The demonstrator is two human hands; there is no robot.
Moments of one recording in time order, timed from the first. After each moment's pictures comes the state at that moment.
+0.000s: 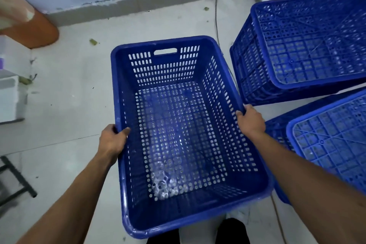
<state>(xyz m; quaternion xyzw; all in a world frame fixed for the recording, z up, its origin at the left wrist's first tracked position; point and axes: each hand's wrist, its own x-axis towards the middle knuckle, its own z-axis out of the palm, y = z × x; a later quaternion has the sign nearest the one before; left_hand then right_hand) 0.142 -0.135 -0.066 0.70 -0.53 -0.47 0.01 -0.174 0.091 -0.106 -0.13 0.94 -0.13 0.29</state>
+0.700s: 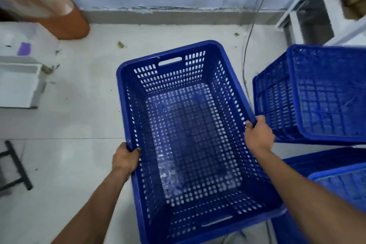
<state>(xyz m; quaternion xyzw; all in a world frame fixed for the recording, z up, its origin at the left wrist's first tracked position) 0.168 -0.166 -0.112 0.74 -0.48 -0.48 -0.01 -0.180 -0.014 -0.097 -0.17 0.96 -0.12 0.19</state>
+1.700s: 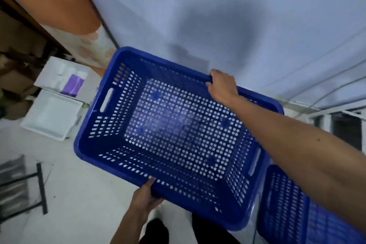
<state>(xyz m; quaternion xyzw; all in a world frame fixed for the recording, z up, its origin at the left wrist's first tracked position) 0.032 -0.394 0.043 0.73 0.05 -0.66 0.13 -0.280 -0.603 0.084 -0.62 0.76 -0.06 0.17</state>
